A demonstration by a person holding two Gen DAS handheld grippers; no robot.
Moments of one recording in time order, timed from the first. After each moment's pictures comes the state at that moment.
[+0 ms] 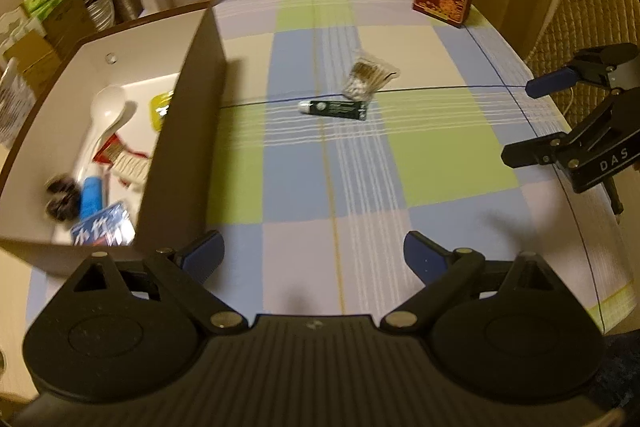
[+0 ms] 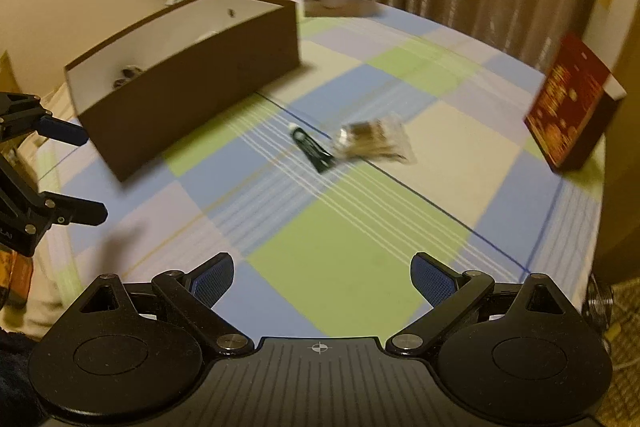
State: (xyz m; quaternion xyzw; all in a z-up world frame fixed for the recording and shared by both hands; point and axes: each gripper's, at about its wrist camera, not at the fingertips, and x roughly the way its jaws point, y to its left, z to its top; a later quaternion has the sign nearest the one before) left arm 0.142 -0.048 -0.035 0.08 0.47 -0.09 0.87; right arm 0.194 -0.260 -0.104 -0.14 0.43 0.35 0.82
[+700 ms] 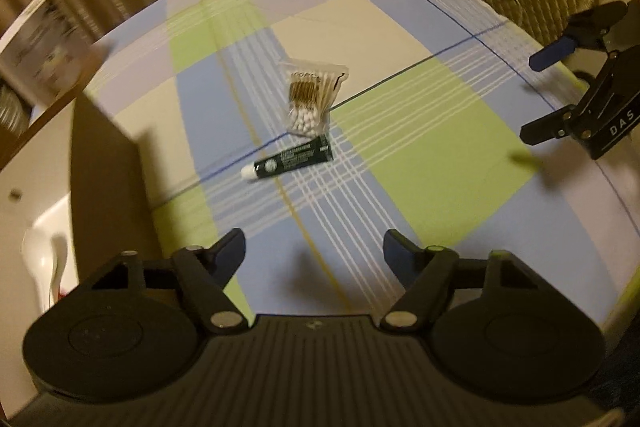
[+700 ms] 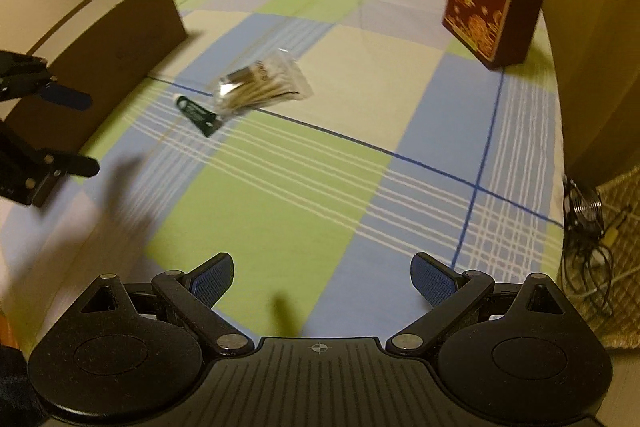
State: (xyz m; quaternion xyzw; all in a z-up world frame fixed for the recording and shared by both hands) left arm 0.263 -0.087 -0.078 0.24 0.48 -0.24 0.81; right arm 0.247 -0.306 -0.150 -0.07 0.51 0.24 0.83
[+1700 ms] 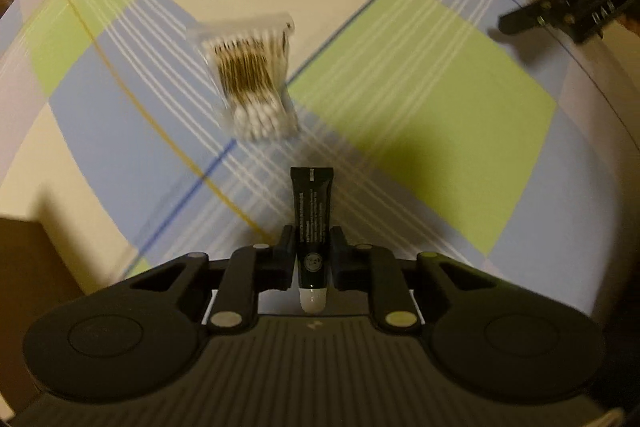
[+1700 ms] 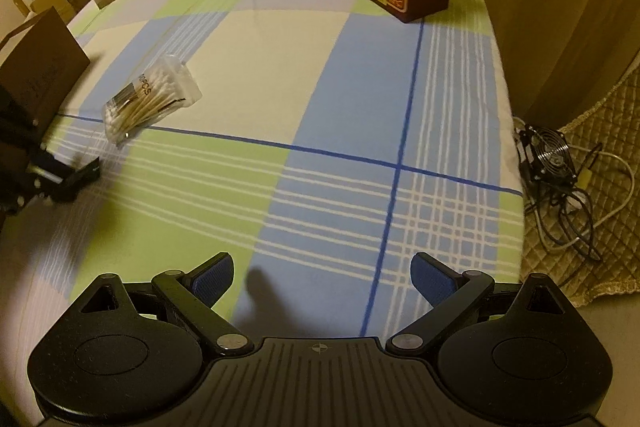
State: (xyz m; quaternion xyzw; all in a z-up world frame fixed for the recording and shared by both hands) left arm 0.349 -0.108 -0.135 0.31 0.56 -0.37 0.67; right arm 0.294 -0.338 -0.175 -0.03 0.54 0.16 0.83
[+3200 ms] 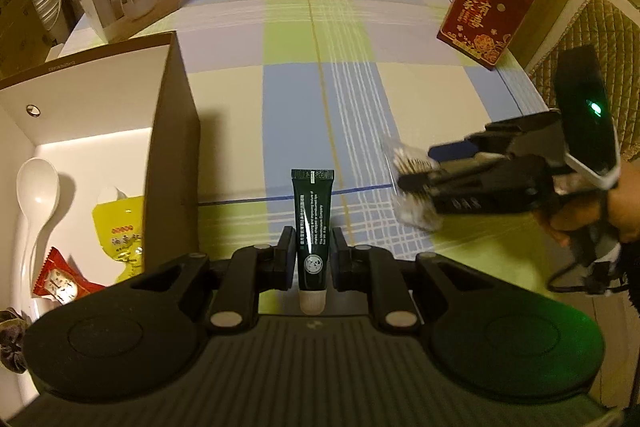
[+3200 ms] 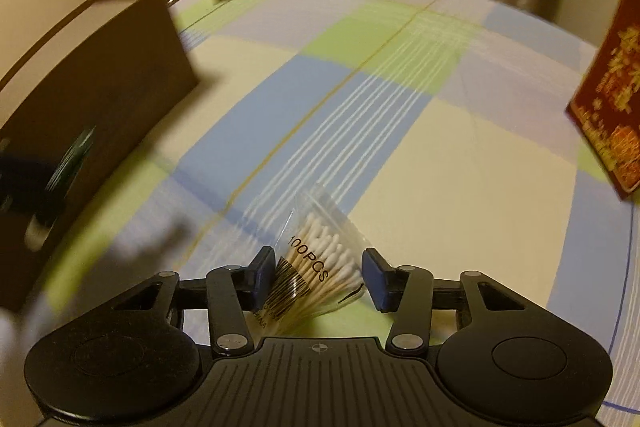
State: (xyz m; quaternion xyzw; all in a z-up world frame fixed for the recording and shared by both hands) left arm 0.332 -0.015 -0.059 0.04 0.50 -0.16 0.85; right arm 0.355 -0.193 -0.191 -0.10 0.48 0.32 0.81
